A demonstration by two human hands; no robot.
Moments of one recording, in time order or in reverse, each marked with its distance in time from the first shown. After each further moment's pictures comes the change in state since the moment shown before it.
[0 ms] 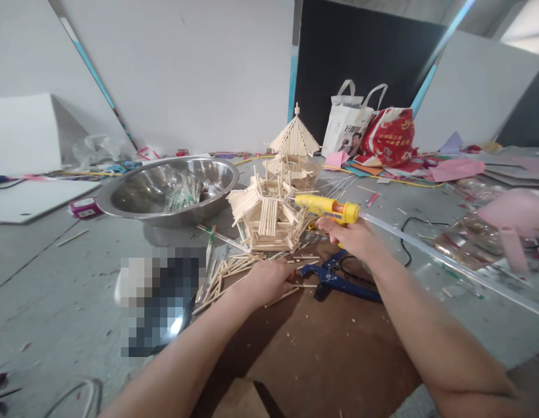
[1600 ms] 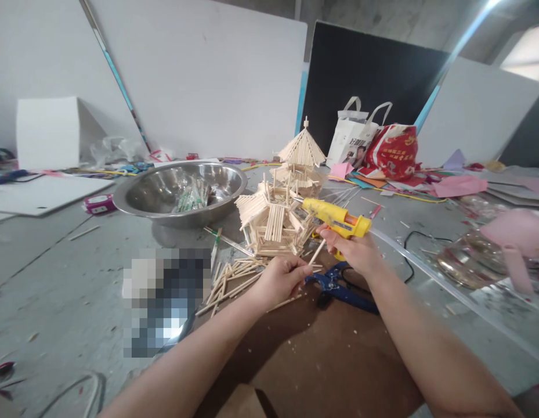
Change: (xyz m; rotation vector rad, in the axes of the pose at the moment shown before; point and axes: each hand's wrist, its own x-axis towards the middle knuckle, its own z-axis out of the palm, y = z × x) left_hand 0.001 0.020 -0.007 -1.314 0.187 -0.177; right_hand -0.007 -0.007 0.012 0.462 -0.018 0.017
